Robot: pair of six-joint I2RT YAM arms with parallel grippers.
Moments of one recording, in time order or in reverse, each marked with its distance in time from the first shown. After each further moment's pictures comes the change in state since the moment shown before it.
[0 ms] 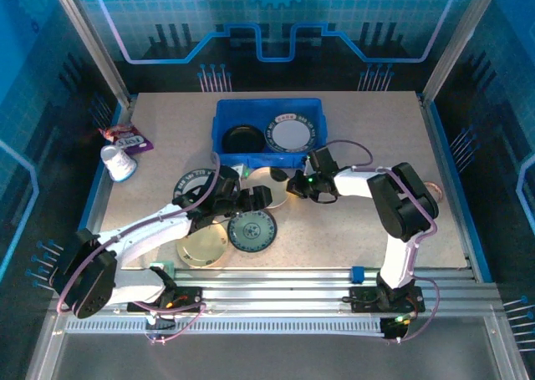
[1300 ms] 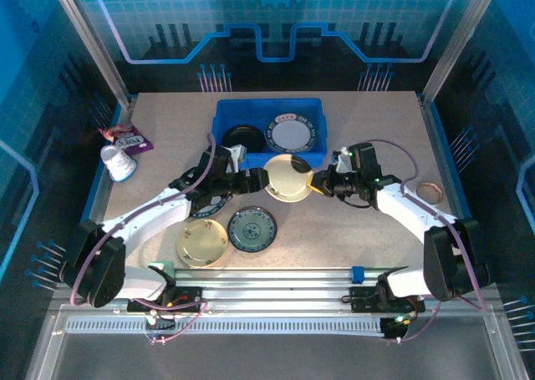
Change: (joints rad) left arm 0.142 0.093 0.127 0.014 0.148 0.117; right arm -0.174 -0.515 -0.189 -0.168 -0.211 0.030
